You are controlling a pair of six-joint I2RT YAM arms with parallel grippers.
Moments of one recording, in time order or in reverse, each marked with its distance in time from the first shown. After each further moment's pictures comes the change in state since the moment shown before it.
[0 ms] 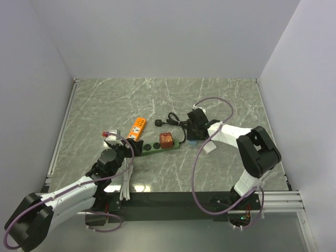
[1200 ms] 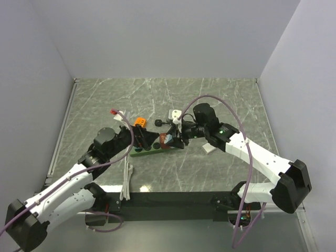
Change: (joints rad) left arm 0.000 -0.024 0.452 -0.415 0.454 -0.089; right arm 0.164 -0.436 0.048 0.018 -0.876 -0.871
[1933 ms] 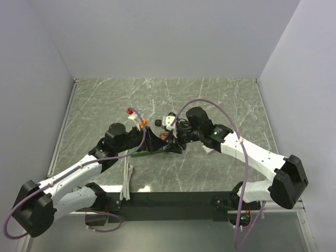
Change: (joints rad) left arm 0.000 0.211 0.021 0.067 0.267 -0.067; right arm 0.067 0.048 0.004 -0.067 0.042 -0.047
